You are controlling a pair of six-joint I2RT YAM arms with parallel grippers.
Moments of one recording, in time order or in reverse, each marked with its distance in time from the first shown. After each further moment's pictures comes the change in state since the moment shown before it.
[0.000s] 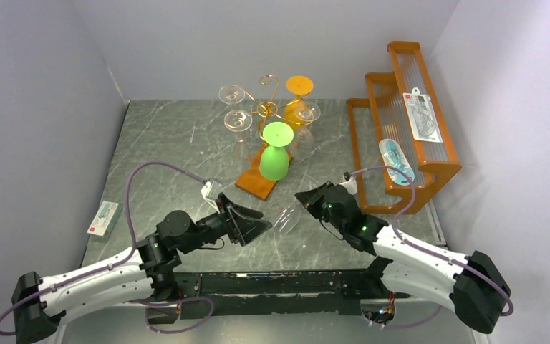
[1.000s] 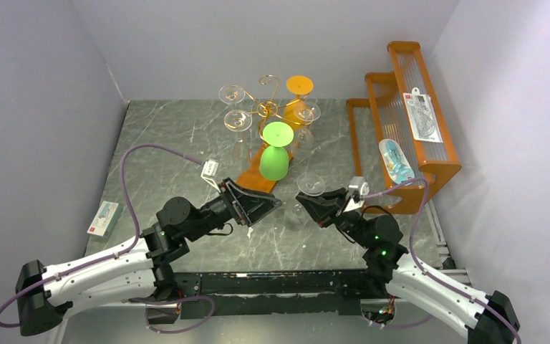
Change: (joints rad) left arm 0.000 0.164 0.196 0.097 -0.050 -0.207; right arm 0.000 -0.427 -0.261 0.668 -0.413 -1.070
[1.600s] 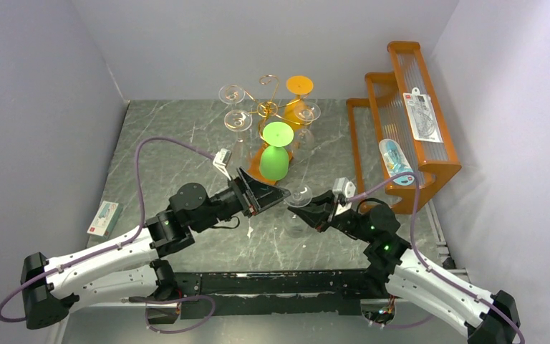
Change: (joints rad) left arm 0.011 0.113 0.161 -0.167 0.008 -0.253; right arm 0.000 0.025 0.130 -0.223 -0.253 -0.154
